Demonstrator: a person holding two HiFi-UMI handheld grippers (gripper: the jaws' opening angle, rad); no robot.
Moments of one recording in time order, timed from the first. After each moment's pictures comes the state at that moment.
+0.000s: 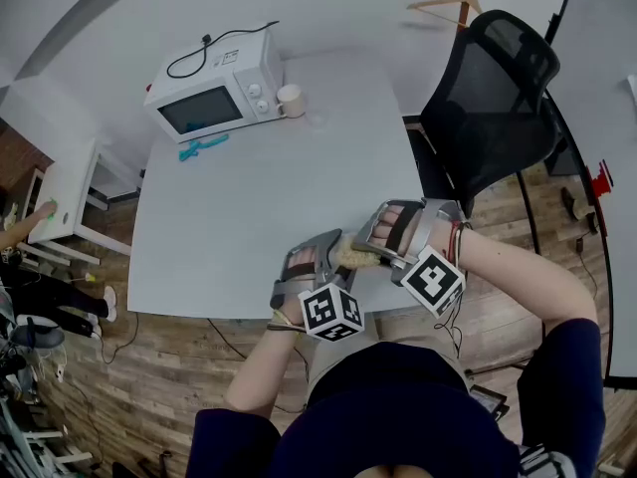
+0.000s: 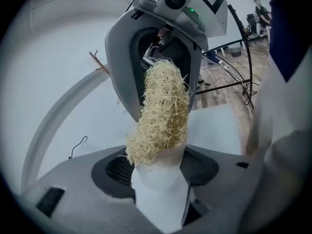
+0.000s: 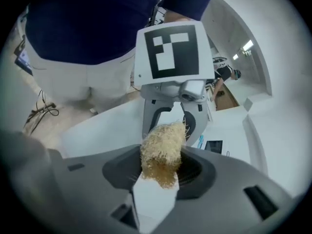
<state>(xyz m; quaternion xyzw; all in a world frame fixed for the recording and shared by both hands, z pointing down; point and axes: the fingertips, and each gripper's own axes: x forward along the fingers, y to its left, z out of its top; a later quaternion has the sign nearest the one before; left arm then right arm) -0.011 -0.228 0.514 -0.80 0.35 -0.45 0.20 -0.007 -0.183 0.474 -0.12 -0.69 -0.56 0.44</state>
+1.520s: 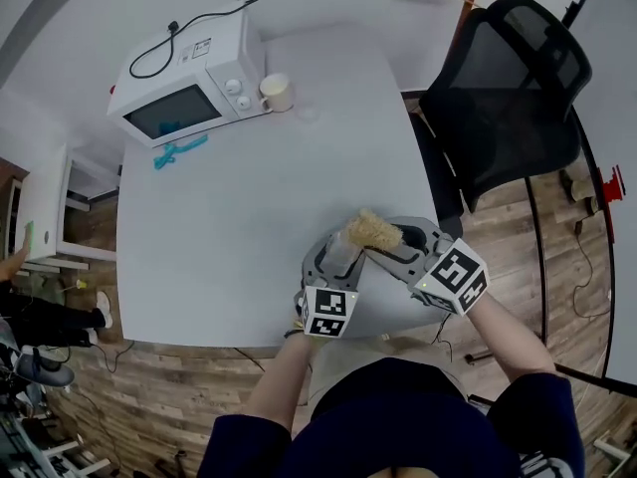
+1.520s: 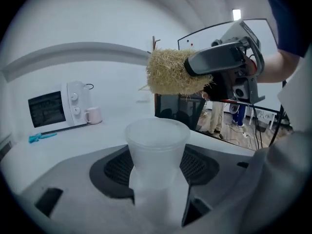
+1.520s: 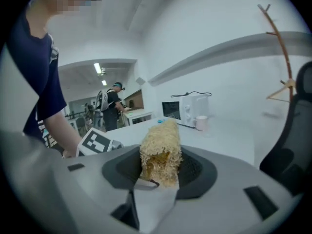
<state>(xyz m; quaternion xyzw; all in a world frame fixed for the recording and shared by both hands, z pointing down) -0.027 -0.303 0.596 -0.87 0.44 -0.21 -0.10 0.004 -0.296 0.470 0.25 -0.95 0.11 0.17</state>
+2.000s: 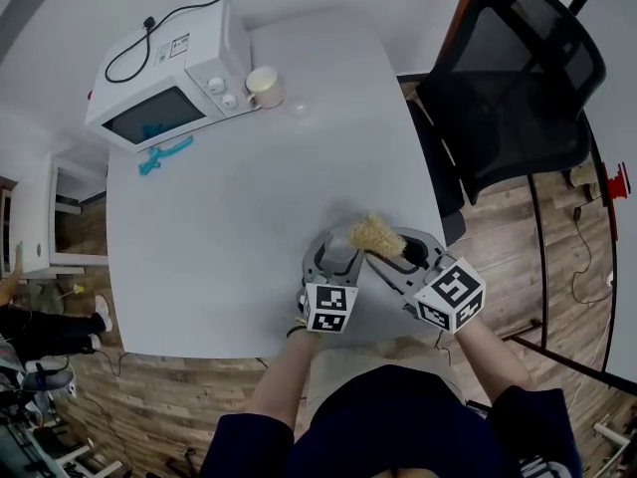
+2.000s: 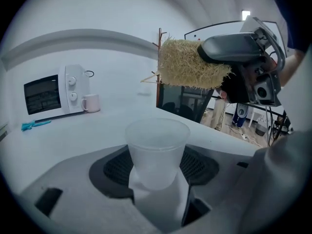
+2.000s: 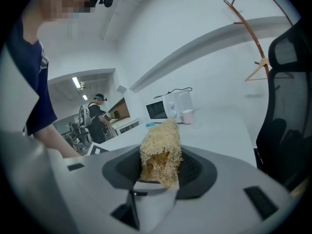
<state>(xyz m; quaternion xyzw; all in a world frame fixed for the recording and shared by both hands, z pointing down) -0.029 -0.329 0.637 -0.86 0.44 -0.23 -0.14 0.012 -0.316 0.500 0.33 -0.92 0.19 0.12</state>
